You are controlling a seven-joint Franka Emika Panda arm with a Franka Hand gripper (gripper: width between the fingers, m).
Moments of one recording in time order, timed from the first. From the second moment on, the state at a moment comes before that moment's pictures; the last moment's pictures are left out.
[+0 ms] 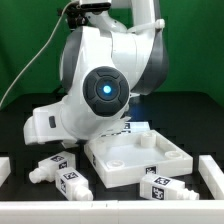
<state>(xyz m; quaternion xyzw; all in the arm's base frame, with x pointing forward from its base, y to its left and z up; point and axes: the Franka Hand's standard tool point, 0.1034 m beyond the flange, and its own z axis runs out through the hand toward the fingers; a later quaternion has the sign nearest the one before) 0.411 -0.087 0.010 0.86 0.17 -0.46 0.10</state>
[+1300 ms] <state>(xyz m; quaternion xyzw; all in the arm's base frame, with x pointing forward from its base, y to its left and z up) 0.479 -0.001 0.113 0.95 0.22 -0.22 0.06</state>
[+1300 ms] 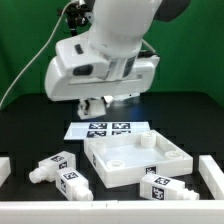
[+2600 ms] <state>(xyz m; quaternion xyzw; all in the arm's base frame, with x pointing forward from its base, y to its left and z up) 0.527 0.029 0.130 0.96 0.22 0.20 0.03</state>
